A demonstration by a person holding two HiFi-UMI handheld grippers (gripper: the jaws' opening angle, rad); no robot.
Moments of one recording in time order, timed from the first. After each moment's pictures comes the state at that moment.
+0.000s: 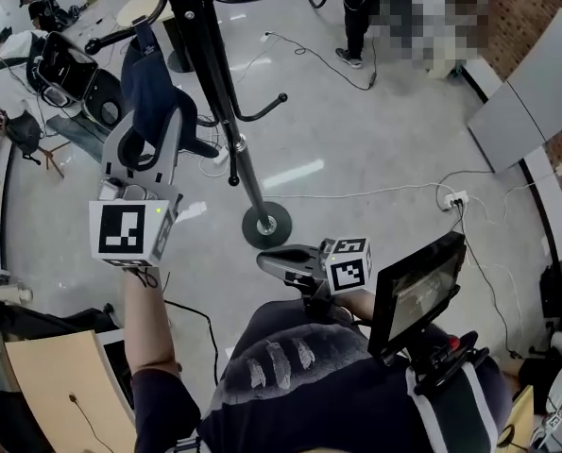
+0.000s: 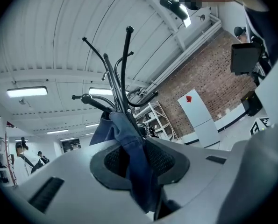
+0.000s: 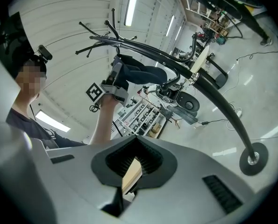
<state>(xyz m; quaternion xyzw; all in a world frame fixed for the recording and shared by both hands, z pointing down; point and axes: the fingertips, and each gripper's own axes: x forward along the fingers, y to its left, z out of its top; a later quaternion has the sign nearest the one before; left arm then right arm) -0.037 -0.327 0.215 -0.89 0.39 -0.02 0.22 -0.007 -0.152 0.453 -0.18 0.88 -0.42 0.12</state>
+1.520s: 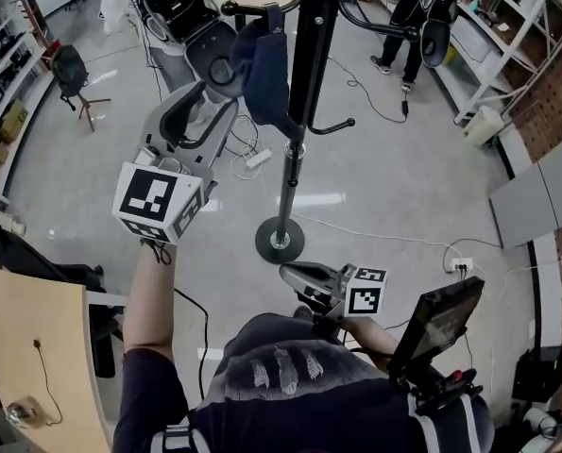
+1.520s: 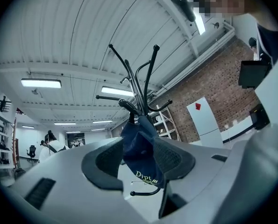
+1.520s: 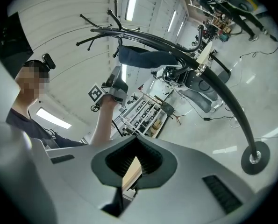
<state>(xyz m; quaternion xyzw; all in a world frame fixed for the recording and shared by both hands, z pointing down) -0.102 -0.328 0.213 -0.89 0.43 0.02 0.17 -0.029 -0.142 0.459 -0.16 0.89 -0.42 0.10</state>
